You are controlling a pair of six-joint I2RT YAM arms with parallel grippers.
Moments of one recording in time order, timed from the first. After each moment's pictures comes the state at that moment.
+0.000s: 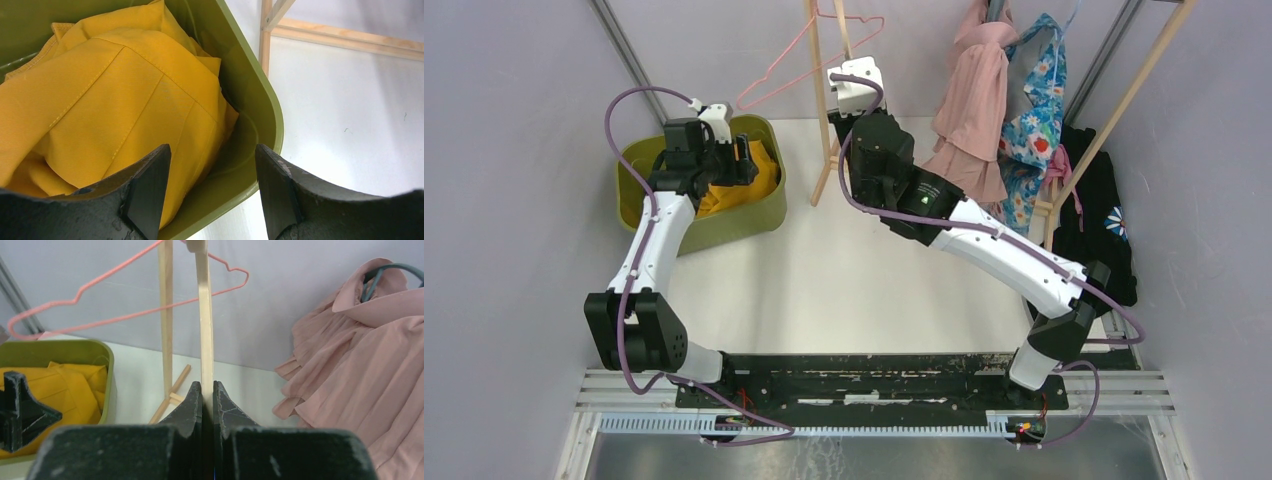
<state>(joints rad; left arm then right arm) 0.00 1.45 1.32 -0.46 0.25 0.01 1.02 1.69 1.92 -0.16 0.92 -0.18</state>
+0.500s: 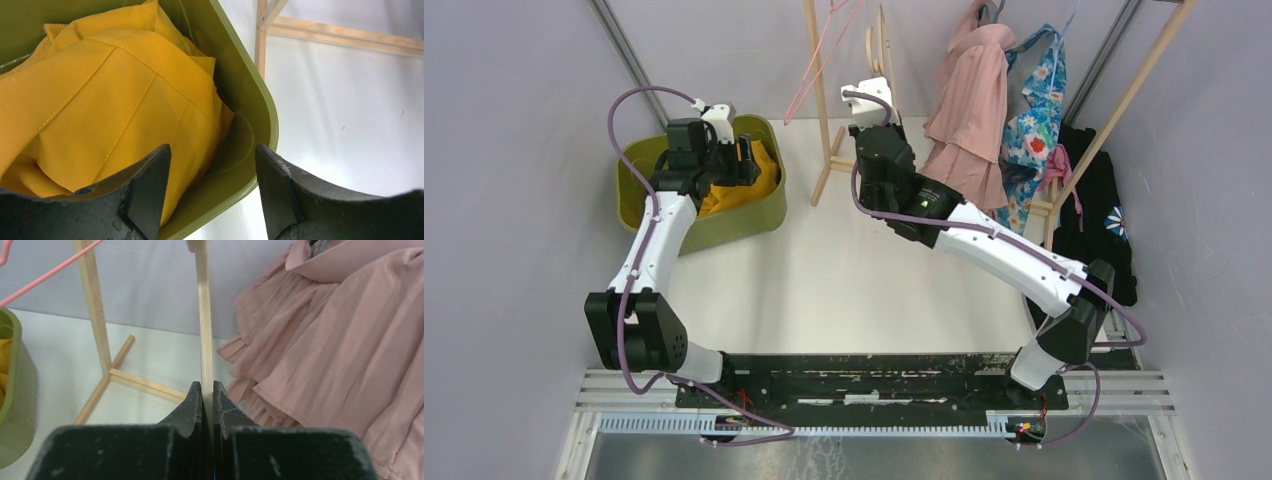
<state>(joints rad) -0.01 1.45 1.32 -0.45 0.25 0.01 0.96 1.65 1.70 -0.10 1.05 -0.21</state>
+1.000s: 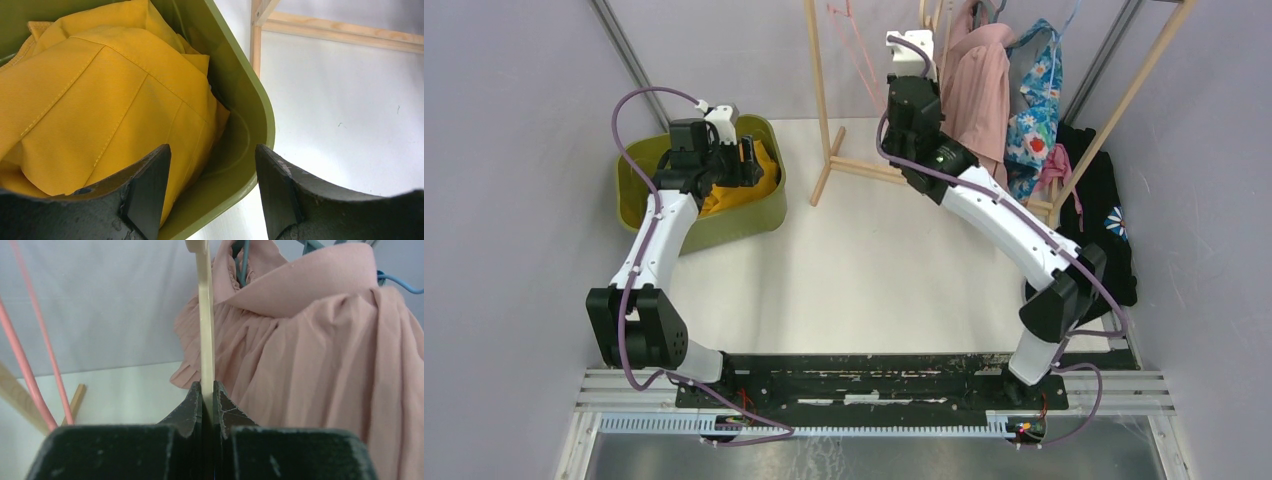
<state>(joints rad) -0.02 1.47 1.32 -0.45 0.27 0.01 0.75 1.72 1.82 -0.06 1.04 -0.22</state>
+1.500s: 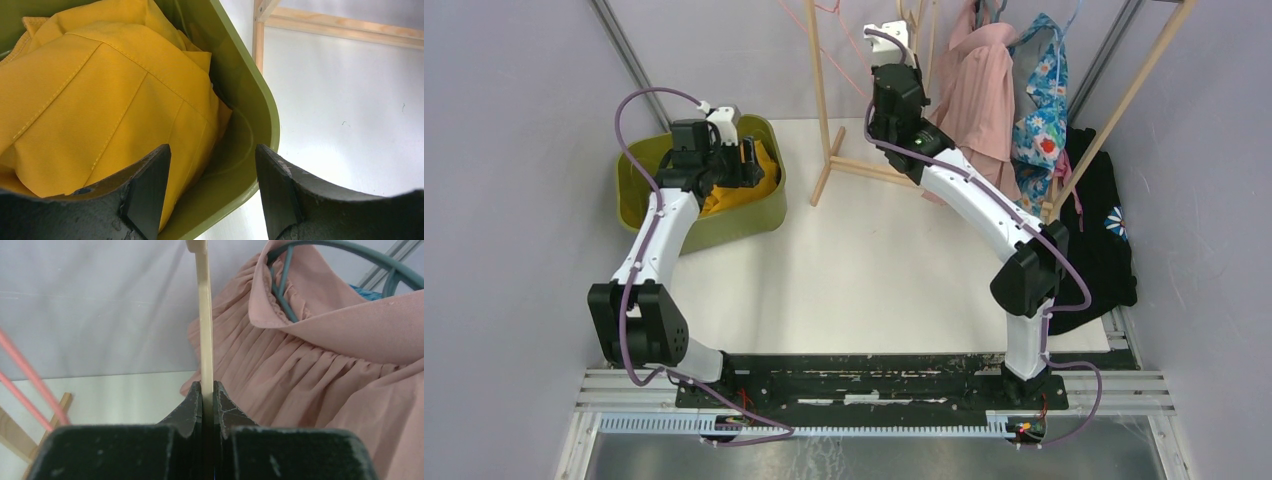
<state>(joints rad) -0.02 1.48 1.32 -0.45 0.26 0.01 0.68 1.95 2.02 -0.01 0.98 -0.34</state>
